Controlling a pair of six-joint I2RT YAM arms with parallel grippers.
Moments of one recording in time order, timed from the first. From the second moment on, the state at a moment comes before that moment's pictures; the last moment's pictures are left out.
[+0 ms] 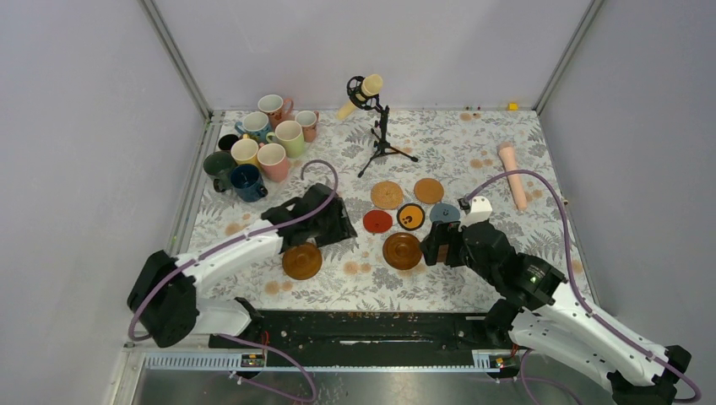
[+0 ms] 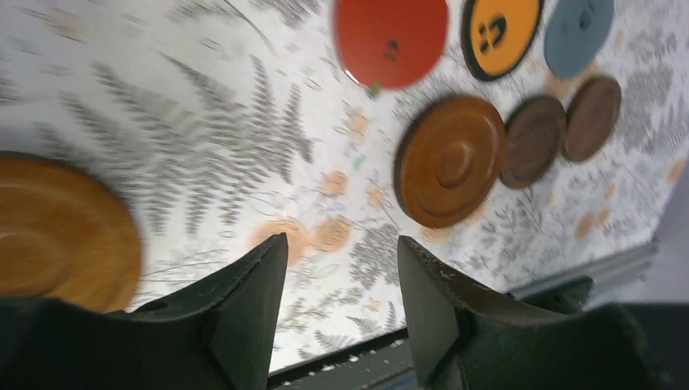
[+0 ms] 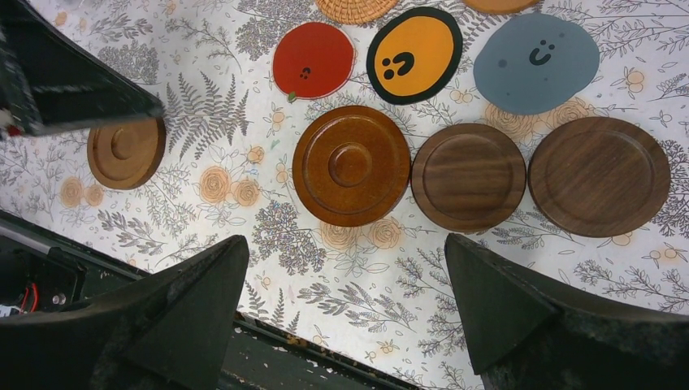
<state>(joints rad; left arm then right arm) -0.76 1.33 0.83 -0.40 0.01 -0.95 0.85 0.62 0.67 -0.65 0.31 0.59</state>
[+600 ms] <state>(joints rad) -0.39 1.02 0.62 -0.75 -0.32 -0.90 0.85 0.67 0.66 -0.63 0.31 0.59</state>
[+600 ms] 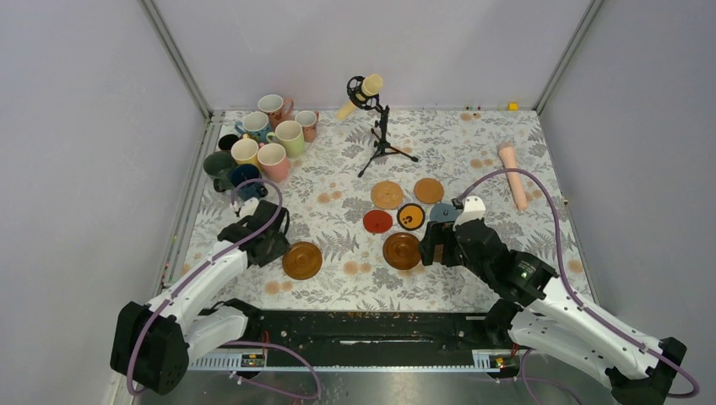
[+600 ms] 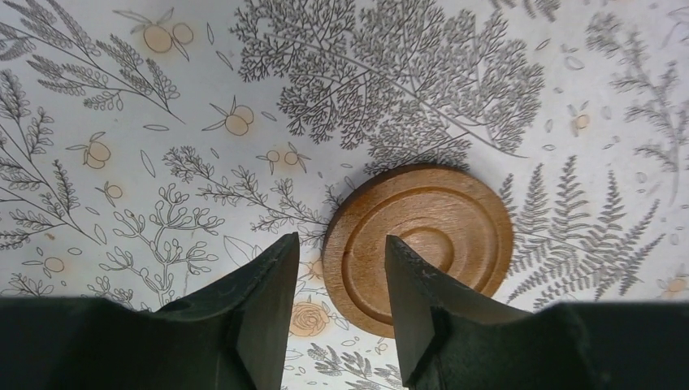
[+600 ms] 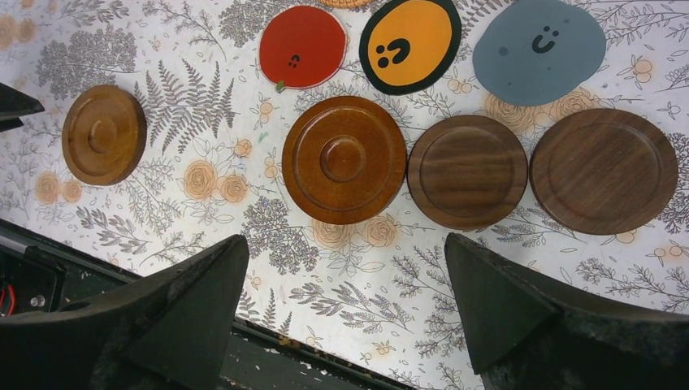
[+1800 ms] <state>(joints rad) -0.52 1.20 0.54 -0.46 -0.07 -0.86 0.85 0.69 0.62 -0.61 0.31 0.59</state>
